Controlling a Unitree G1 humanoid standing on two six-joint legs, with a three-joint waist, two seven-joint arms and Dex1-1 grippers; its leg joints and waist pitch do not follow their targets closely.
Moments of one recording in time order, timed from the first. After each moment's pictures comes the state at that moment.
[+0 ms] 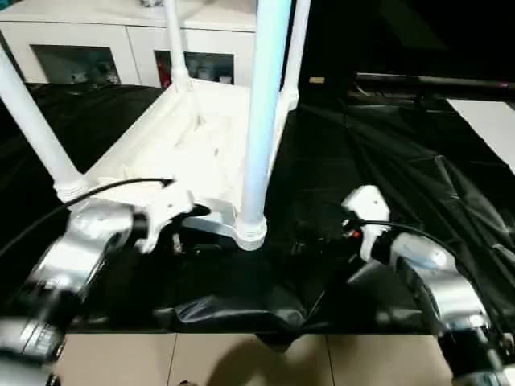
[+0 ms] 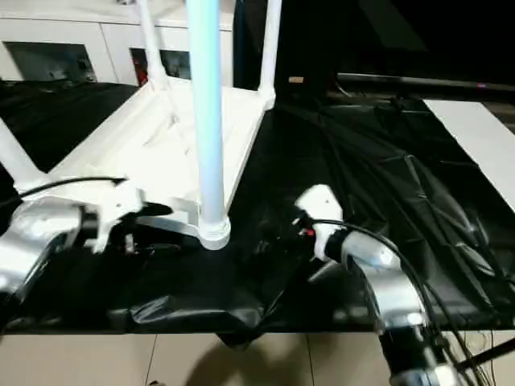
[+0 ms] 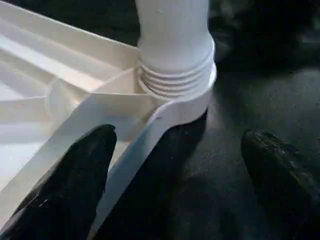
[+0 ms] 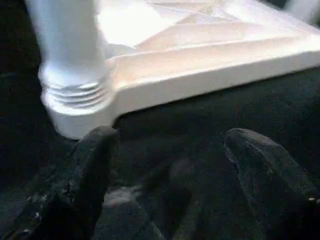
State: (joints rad) left arm -0.58 0.58 -0.27 0.51 -0.02 0.06 -1.14; right arm -0.34 -0.38 0.13 0.27 0.11 0.15 0.82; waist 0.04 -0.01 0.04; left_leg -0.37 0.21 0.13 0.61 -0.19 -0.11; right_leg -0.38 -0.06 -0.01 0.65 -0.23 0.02
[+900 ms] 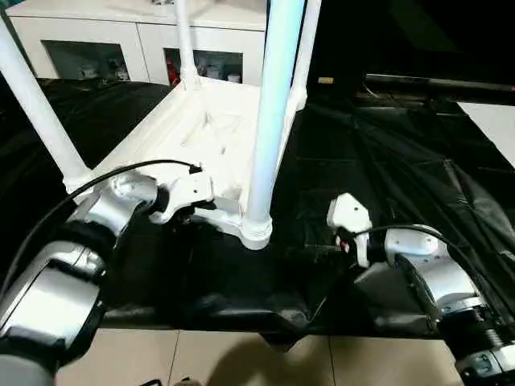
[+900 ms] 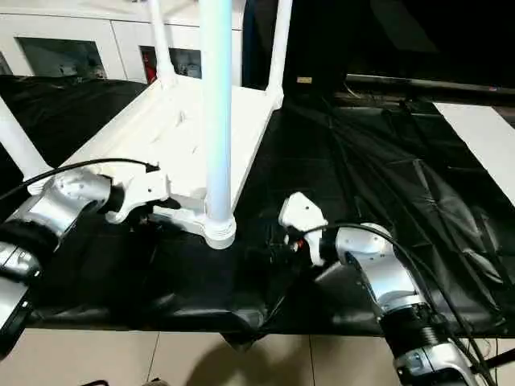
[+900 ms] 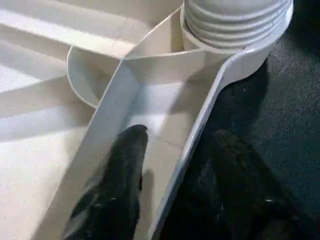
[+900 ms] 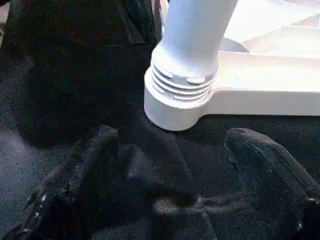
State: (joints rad) left arm -0.93 0.47 -0.39 1.12 0.18 -0.24 -1.15; right arm -0.39 -0.43 0.22 0.33 0.11 0.06 1.06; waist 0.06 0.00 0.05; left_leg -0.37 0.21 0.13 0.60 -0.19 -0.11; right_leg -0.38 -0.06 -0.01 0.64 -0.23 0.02
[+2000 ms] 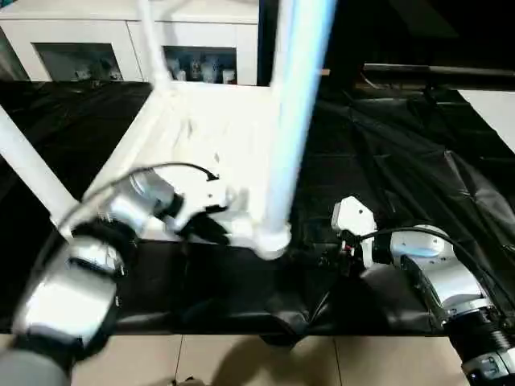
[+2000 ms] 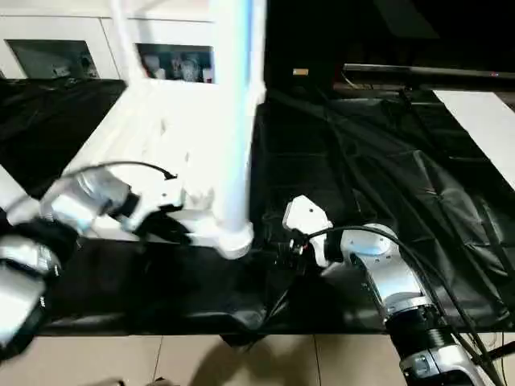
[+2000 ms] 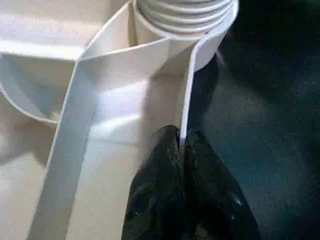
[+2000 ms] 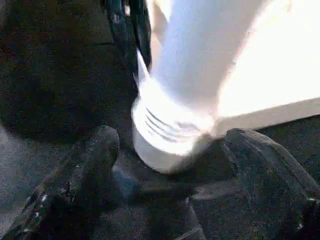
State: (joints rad) left arm -0.81 0.38 -0.32 0.91 0.14 -0.02 -1.25; right arm -0.38 -0.44 0.20 0.32 0.12 0.03 1.04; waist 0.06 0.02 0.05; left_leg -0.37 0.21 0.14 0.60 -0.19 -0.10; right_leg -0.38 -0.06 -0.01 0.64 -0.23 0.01
